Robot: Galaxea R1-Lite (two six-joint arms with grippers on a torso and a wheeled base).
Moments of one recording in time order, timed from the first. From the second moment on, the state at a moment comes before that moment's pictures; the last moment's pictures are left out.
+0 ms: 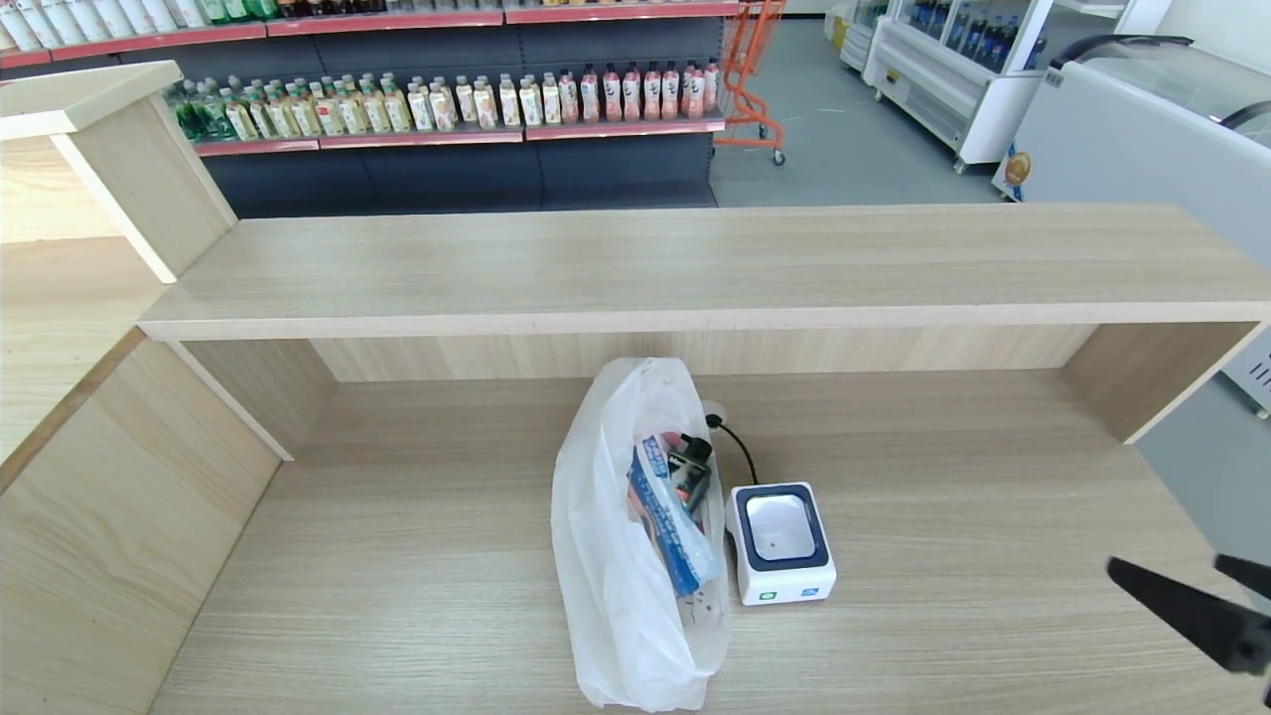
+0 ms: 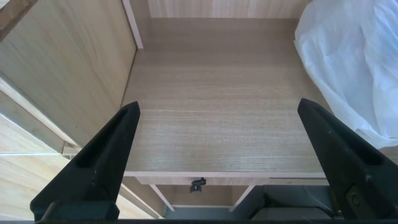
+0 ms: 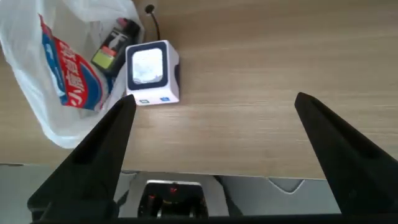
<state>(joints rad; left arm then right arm) 0.00 0.00 0.00 0.00 0.00 0.00 0.25 0.78 -0.33 -0.18 -0.07 0.18</state>
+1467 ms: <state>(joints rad) 0.00 0.00 0.00 0.00 0.00 0.00 0.00 0.00 -0.01 0.06 -0.13 0.03</state>
